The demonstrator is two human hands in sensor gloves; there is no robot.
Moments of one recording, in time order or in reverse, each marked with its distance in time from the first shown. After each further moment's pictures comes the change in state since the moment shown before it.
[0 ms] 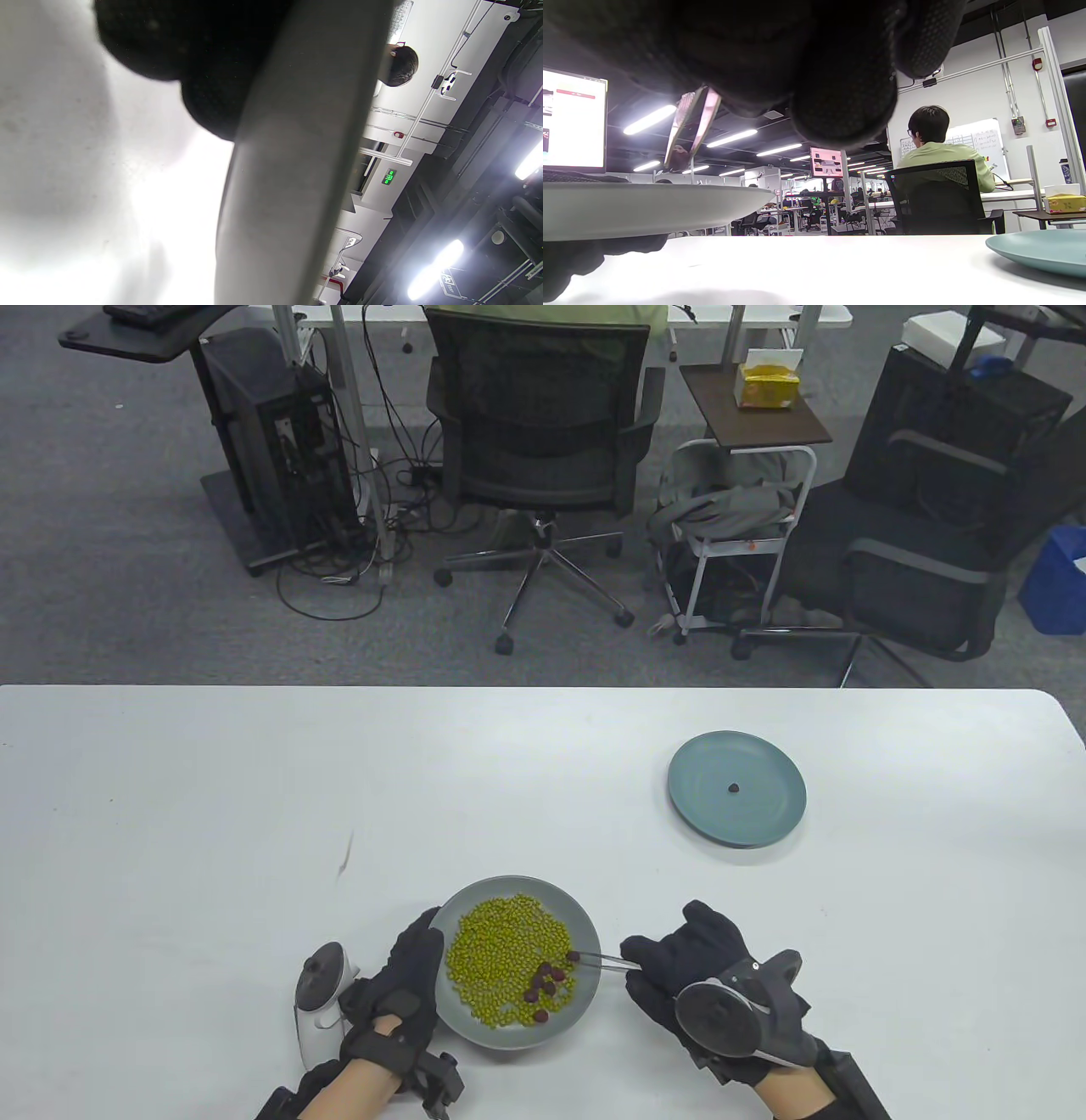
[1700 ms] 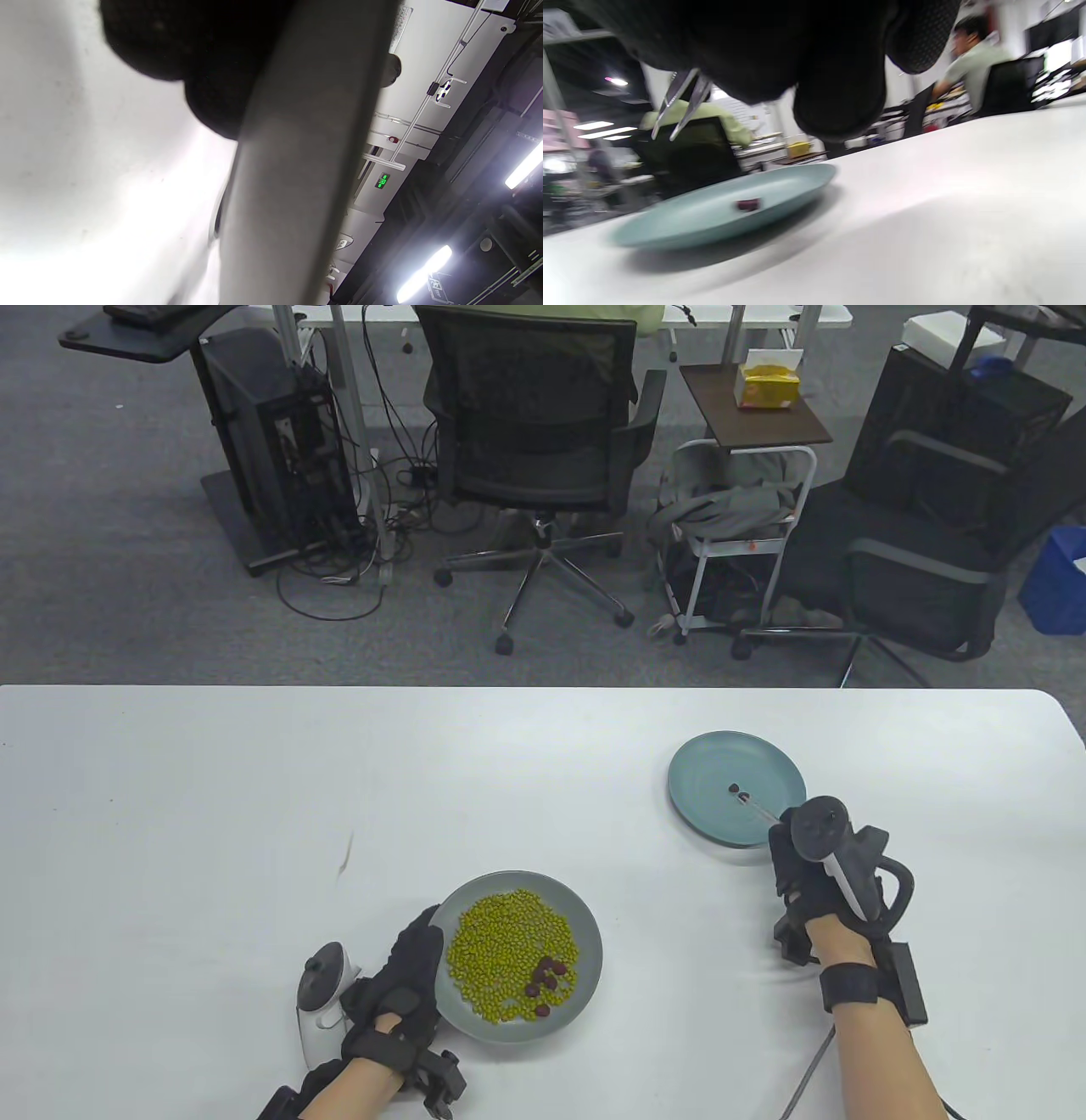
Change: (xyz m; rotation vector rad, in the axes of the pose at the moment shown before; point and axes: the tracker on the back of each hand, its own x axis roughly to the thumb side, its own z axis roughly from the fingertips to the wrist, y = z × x) left_hand 0.000 -0.001 -0.002 0.005 -0.004 0.049; right_hand -0.190 0.021 -0.034 0.127 0.821 0.093
